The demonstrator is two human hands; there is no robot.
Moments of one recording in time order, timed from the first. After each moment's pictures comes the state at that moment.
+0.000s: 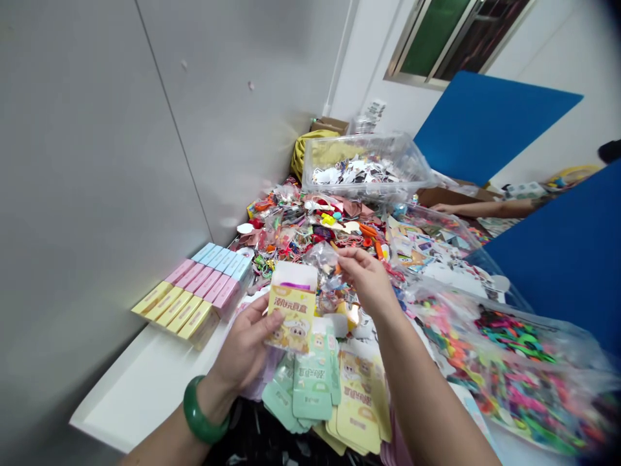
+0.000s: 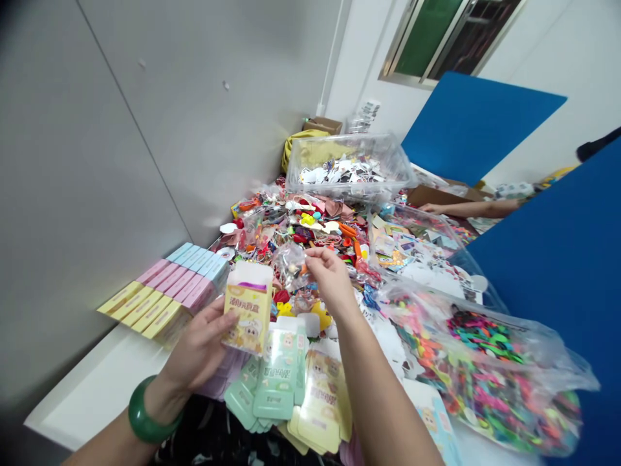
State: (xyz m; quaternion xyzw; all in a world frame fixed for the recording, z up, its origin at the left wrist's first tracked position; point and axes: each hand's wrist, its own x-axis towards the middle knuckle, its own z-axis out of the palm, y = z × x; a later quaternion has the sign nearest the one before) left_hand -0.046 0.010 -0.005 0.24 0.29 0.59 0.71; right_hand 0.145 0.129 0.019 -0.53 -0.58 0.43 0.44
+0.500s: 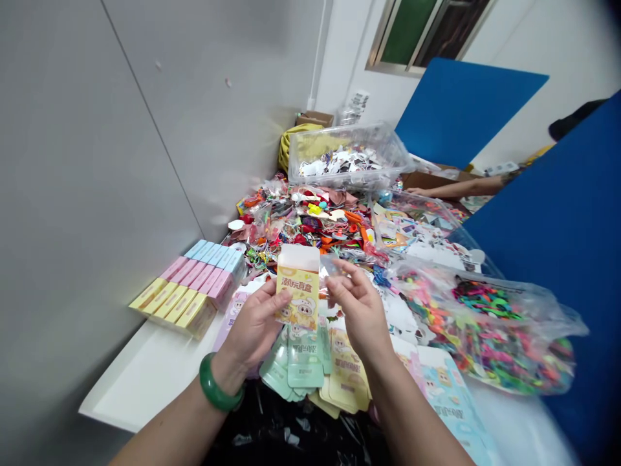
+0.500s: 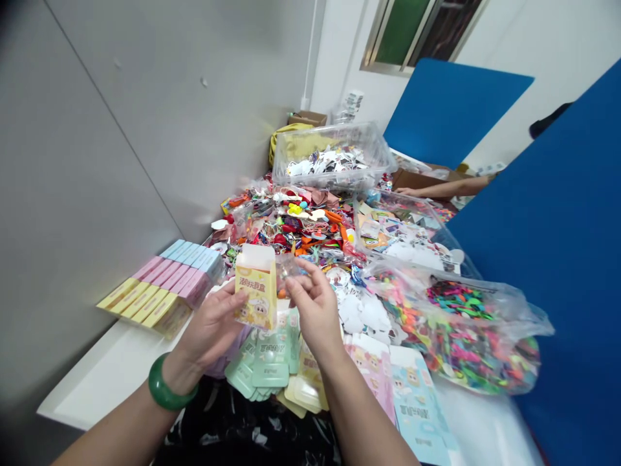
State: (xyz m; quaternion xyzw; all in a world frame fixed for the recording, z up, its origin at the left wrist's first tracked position) left_hand -0.021 0.009 0.007 0.26 0.25 0.56 0.74; right_hand 0.138 0.032 0.022 -0.47 -0.51 0.48 0.55
